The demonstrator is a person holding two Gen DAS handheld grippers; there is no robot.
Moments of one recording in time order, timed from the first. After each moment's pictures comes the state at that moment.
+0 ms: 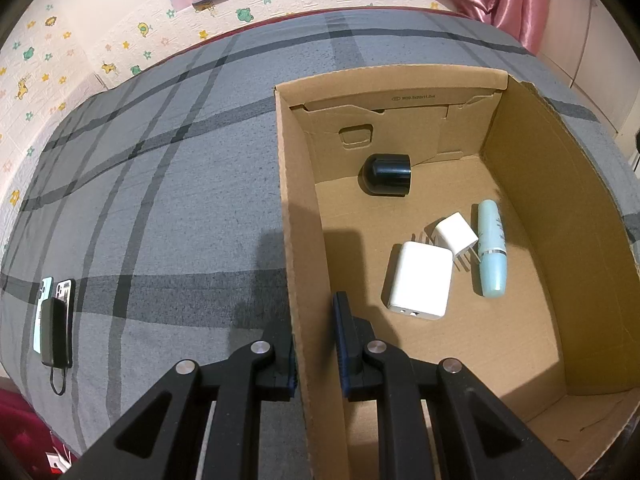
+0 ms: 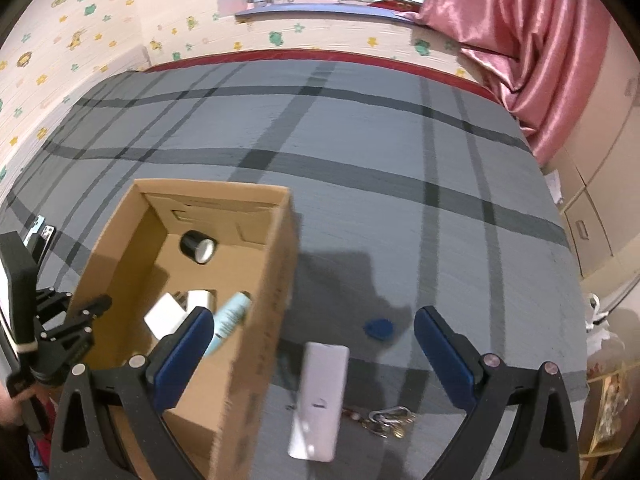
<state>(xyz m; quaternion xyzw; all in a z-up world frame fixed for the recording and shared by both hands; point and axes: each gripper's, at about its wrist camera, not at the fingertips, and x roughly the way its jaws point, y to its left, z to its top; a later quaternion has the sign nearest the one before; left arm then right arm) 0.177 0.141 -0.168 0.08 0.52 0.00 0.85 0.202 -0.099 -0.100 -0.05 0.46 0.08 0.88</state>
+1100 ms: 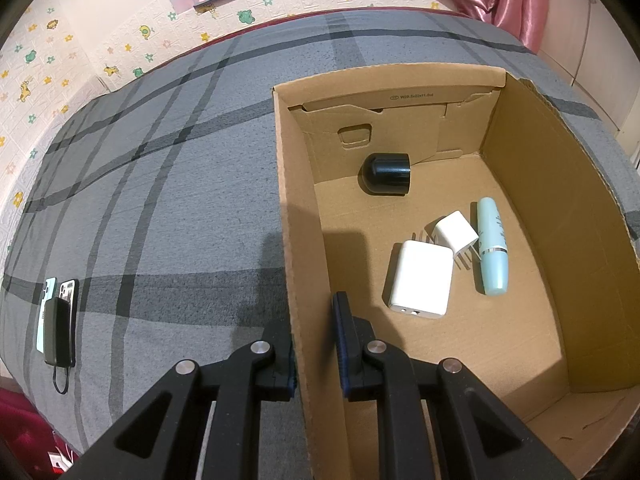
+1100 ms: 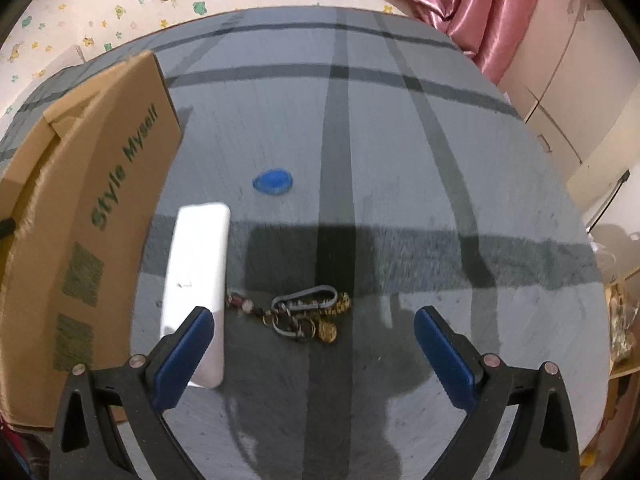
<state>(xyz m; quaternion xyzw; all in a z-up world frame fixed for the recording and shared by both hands) 0.175 0.138 -0.167 0.08 0.51 0.00 0.85 0.138 -0.184 -0.222 -0.01 0.51 -0.02 0.86</state>
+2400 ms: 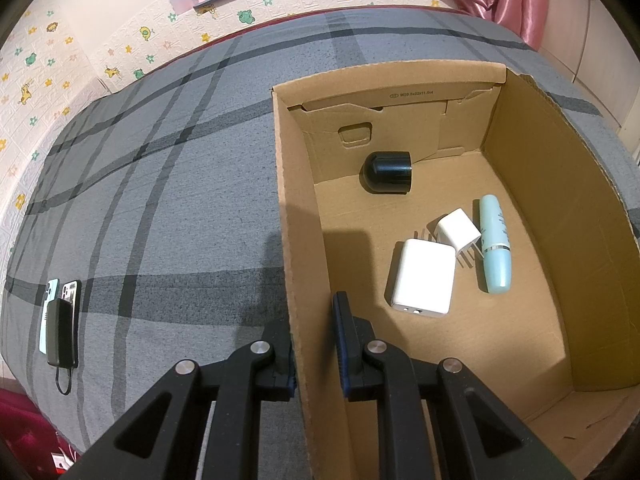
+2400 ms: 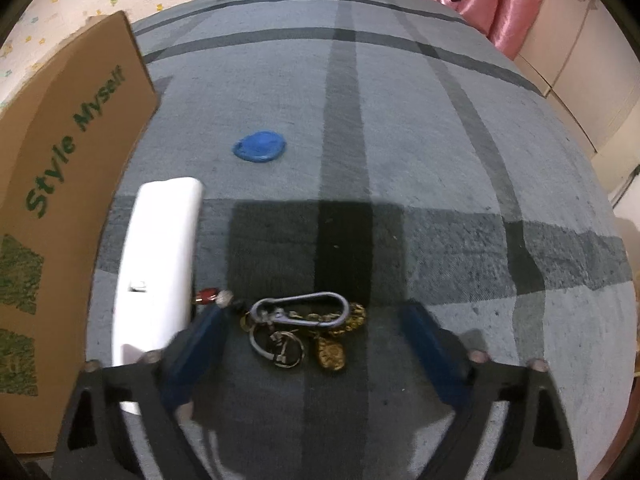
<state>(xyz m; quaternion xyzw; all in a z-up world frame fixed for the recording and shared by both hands) 0.173 0.135 -0.167 0.09 0.52 0.01 0.85 0.171 -0.188 -0.265 -0.01 0.53 0.00 0.85</state>
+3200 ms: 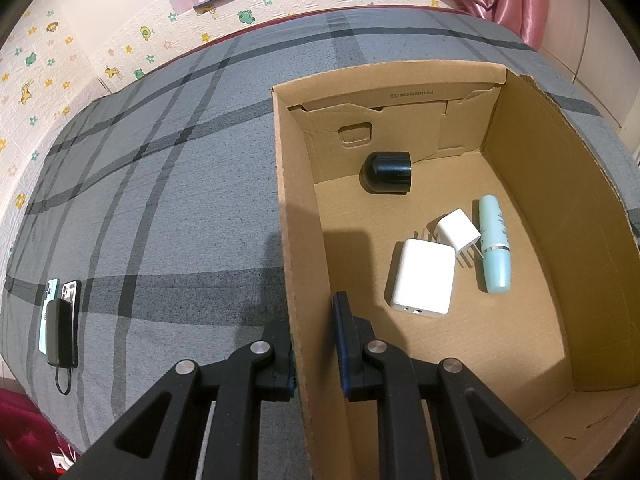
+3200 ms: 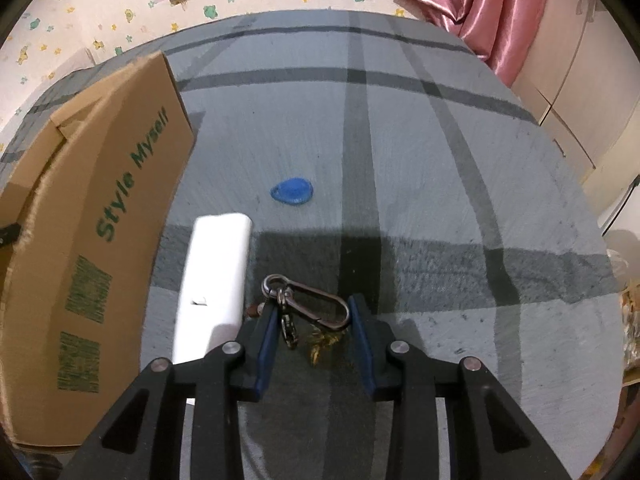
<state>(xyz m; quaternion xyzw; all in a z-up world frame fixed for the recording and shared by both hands) 0.173 0.136 -0.167 0.09 0.52 0.01 0.85 0.154 -0.179 -0.218 0.00 0.50 0.01 0.87</state>
